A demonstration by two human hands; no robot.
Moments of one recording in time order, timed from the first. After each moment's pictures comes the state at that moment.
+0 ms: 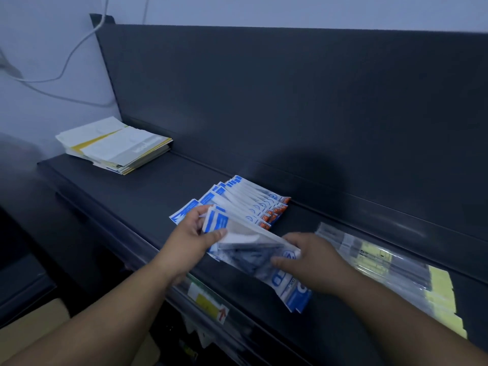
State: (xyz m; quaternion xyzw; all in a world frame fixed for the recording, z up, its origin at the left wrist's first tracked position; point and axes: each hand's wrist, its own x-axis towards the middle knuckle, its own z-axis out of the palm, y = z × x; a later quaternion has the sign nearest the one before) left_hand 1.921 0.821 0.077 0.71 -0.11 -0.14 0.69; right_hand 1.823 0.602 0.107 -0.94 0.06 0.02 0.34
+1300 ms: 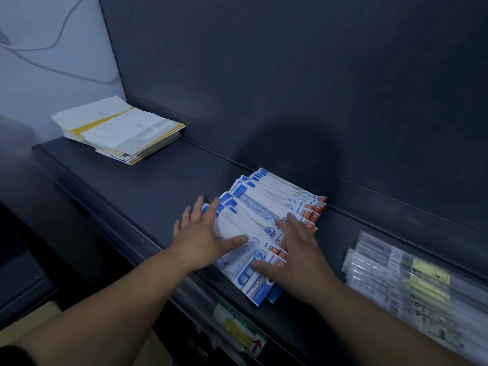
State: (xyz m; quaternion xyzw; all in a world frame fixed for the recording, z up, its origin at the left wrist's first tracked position) left_hand 1.995 0.848 0.052 0.96 -0.13 -0.13 0.21; right_hand 1.898 0.659 0.052 -0.96 0.07 -0.01 0.28
